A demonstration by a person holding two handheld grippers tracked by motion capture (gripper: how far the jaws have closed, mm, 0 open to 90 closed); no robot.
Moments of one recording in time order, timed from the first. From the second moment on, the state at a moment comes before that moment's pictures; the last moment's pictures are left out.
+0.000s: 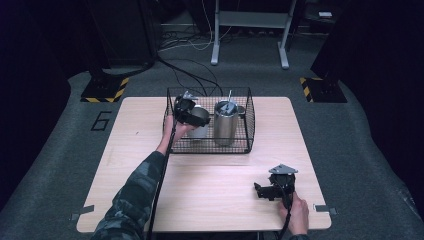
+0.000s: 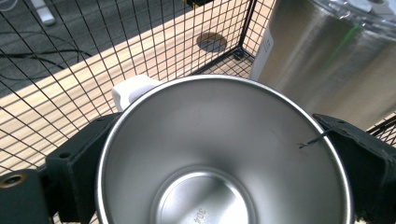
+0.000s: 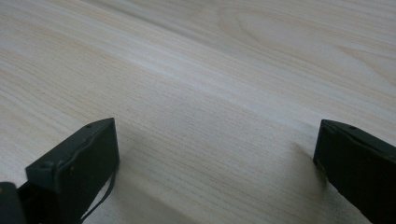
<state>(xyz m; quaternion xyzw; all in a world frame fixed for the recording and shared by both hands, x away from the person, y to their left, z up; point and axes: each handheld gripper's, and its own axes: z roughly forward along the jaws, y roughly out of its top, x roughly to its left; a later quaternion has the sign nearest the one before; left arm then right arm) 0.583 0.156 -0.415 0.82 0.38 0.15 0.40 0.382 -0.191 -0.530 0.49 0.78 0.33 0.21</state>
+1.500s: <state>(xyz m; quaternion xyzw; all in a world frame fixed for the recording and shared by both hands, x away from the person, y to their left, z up) 0.586 0.150 -0.418 0.83 0.40 0.16 0.36 0.382 -0.191 -0.530 0.49 0.78 0.33 0.20</state>
